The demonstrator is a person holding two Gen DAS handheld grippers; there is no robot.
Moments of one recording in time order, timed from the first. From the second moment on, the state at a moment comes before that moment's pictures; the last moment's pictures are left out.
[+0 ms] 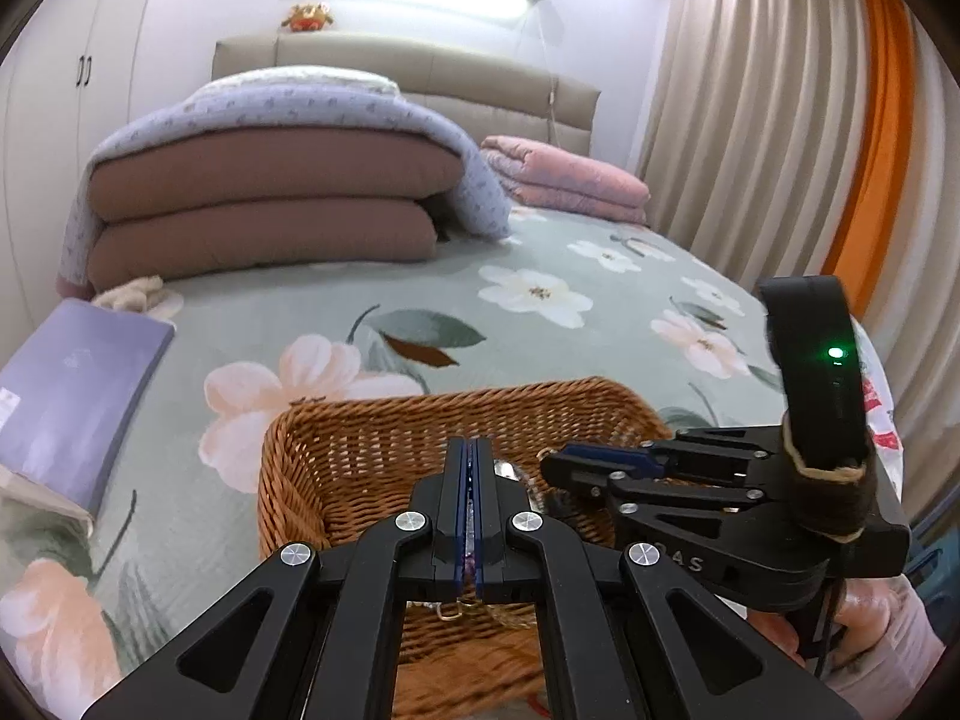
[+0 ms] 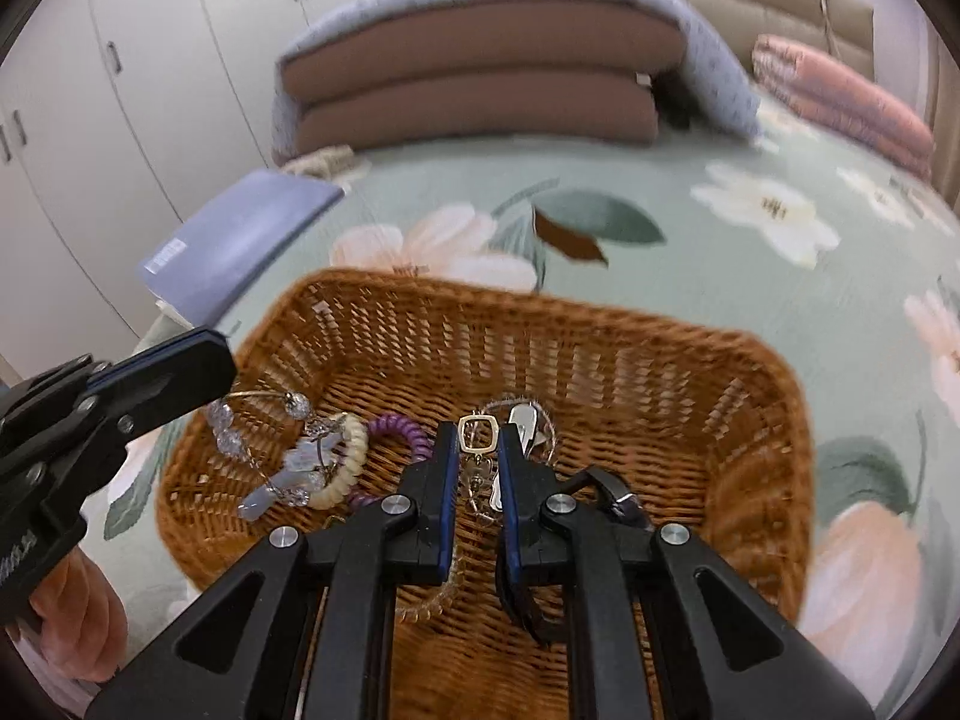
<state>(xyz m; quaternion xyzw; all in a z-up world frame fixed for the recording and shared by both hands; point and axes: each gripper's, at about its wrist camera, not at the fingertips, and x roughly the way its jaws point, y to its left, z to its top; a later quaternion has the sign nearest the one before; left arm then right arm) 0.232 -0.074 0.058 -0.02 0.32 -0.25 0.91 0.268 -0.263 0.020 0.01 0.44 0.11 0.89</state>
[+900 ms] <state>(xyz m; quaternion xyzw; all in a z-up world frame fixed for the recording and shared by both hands) 0.157 -0.038 0.070 -0.01 0.28 -0.28 0.92 0.145 -0.262 0.044 0.00 0.40 0.17 0.90</state>
